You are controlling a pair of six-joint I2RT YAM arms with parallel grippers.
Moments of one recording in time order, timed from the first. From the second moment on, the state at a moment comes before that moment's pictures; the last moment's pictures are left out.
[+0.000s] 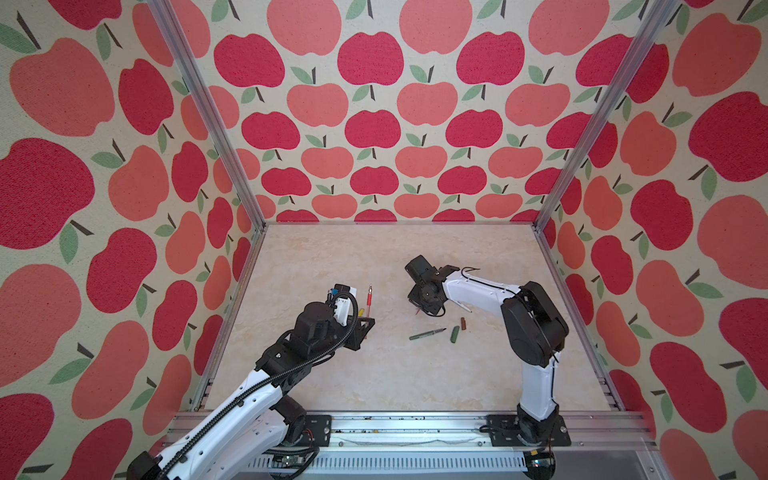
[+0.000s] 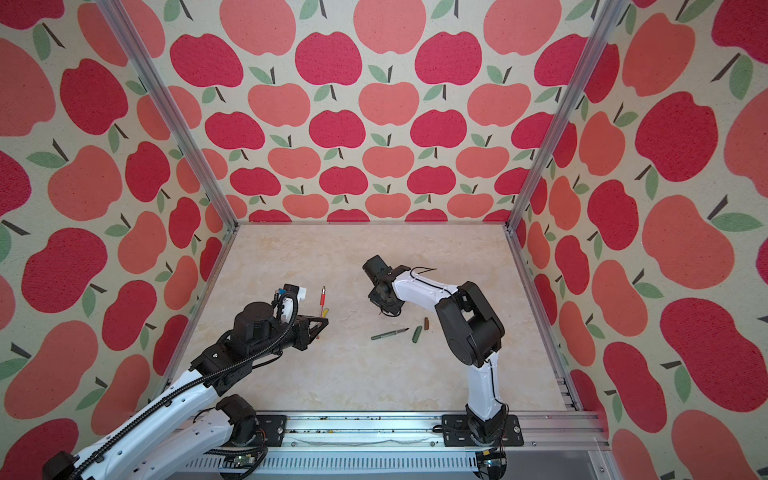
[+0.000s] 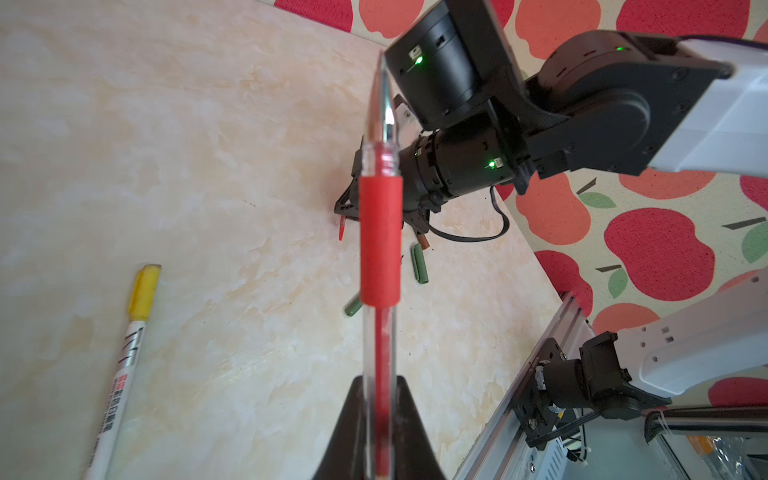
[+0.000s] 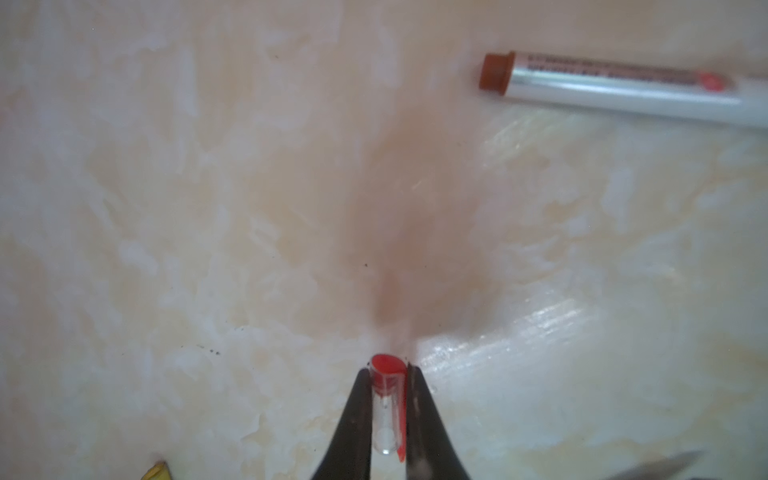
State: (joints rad) left arm -0.61 0.77 0.56 -0.28 0.30 -0.50; right arm 0.75 1.92 1.34 -0.61 0.10 1.17
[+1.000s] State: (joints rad) left arm -0.66 1.32 0.62 0.14 0.68 -0.71; right arm 0.62 1.37 1.00 -0.16 -0.24 0.72
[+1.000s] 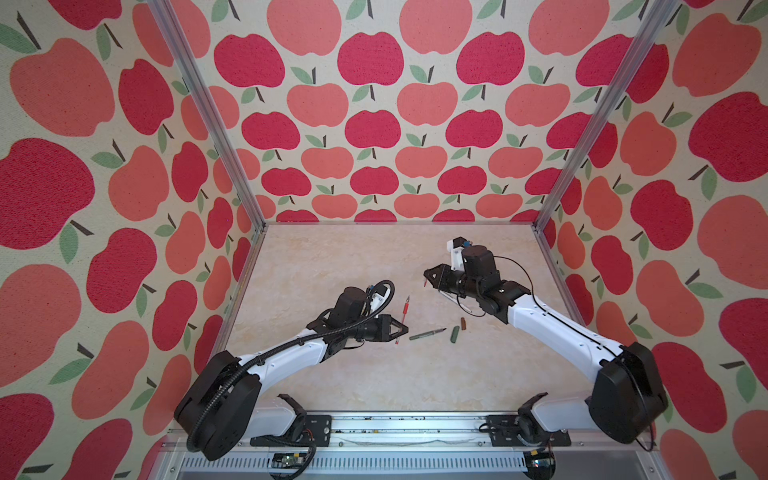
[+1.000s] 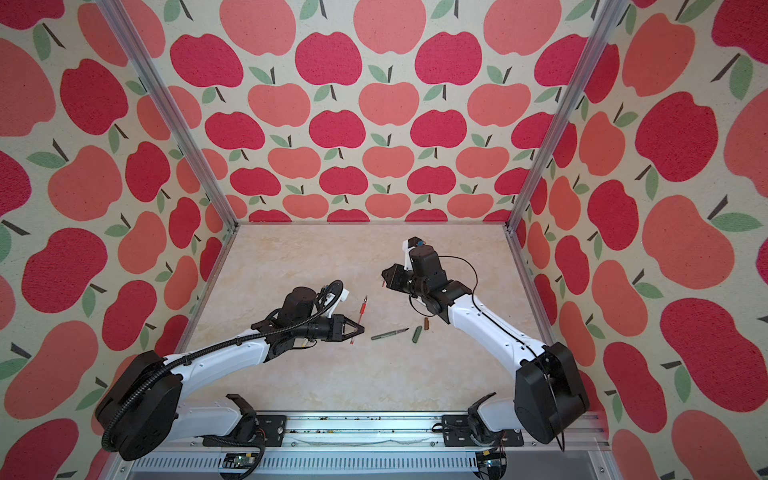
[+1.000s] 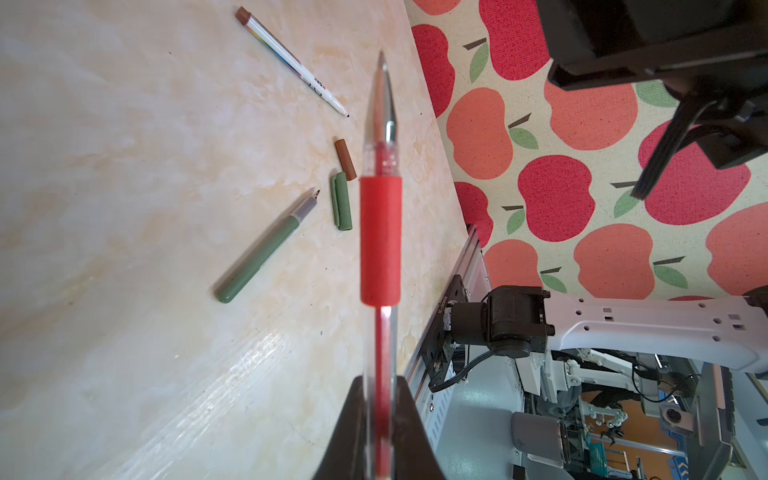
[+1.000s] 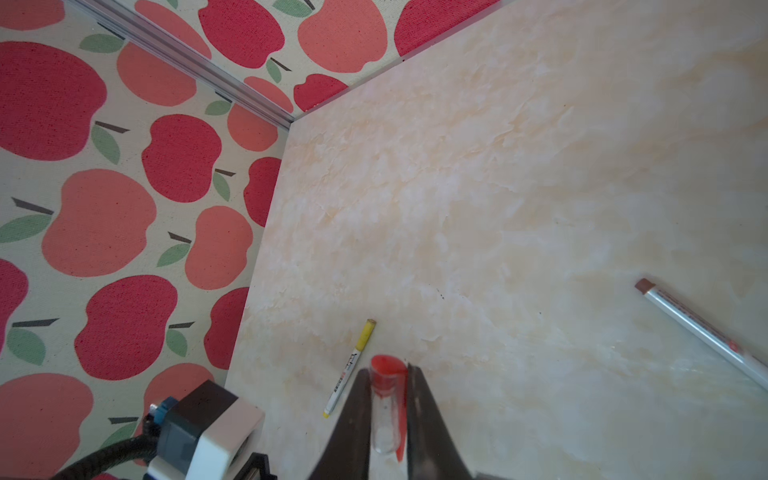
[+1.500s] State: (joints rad) left arm -0.70 1.36 0.67 0.22 0.68 -0.74; right arm 0.62 1.33 0.95 -0.15 -0.30 0.67
